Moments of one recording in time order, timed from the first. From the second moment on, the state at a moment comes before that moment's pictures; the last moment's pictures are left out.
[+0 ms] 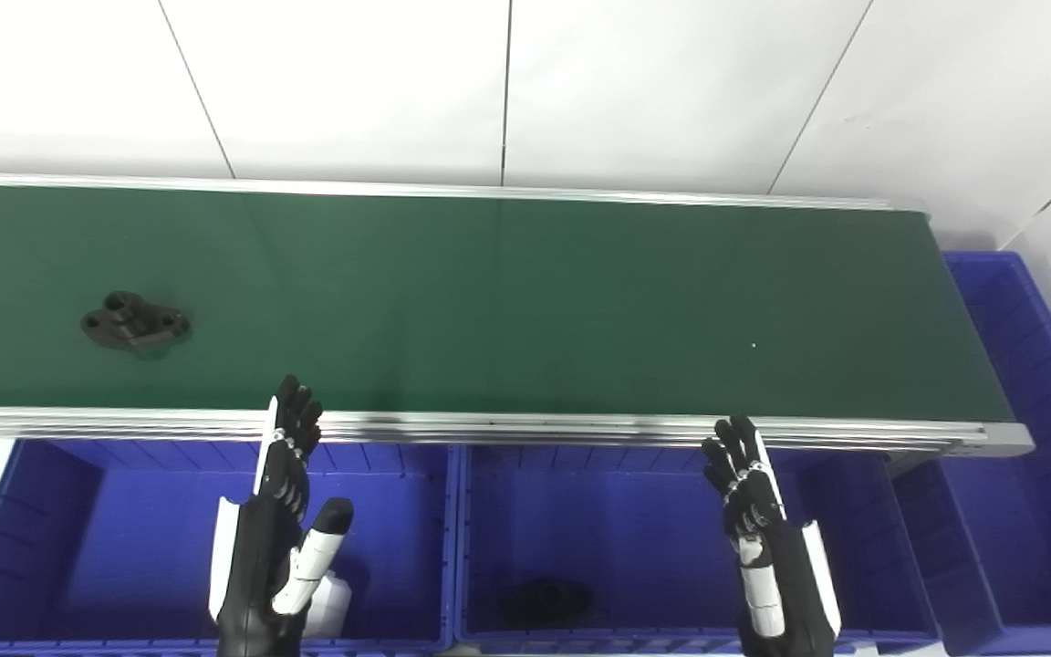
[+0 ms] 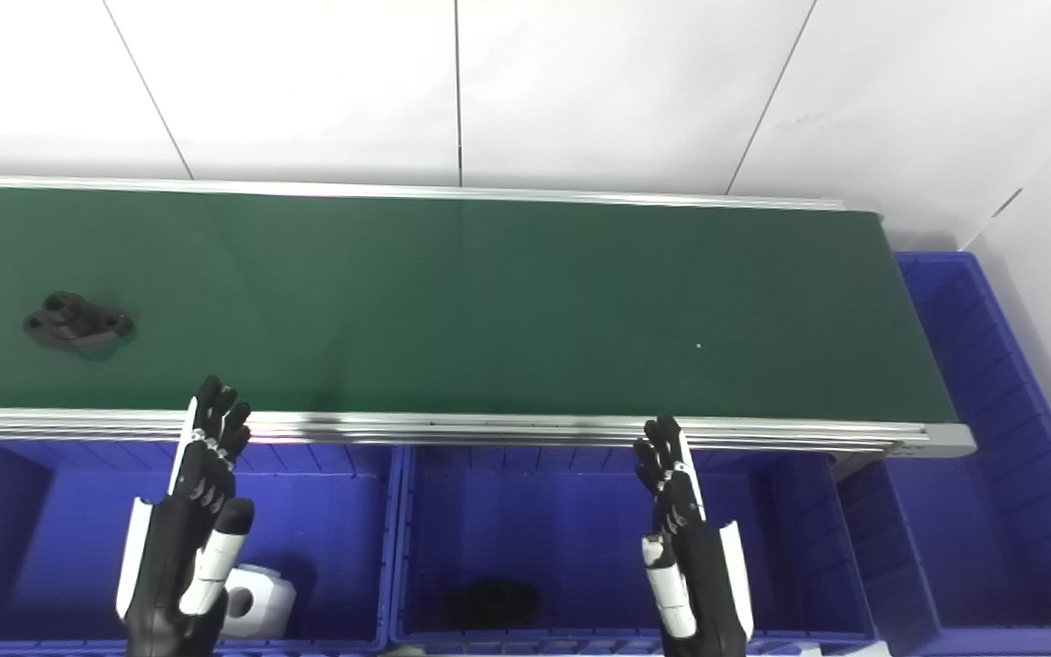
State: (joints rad) left arm 0.52 -0.05 -0.20 -0.26 0.12 -0.31 -0.02; right arm 0.67 -0.01 0.12 -0.27 -0.02 -0.37 -0.02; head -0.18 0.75
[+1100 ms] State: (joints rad) left arm 0.53 -0.05 -0.22 -0.25 0.16 -0.31 -0.02; right arm 0.67 -0.02 0.11 -0.24 0.01 -0.38 0.00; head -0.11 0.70
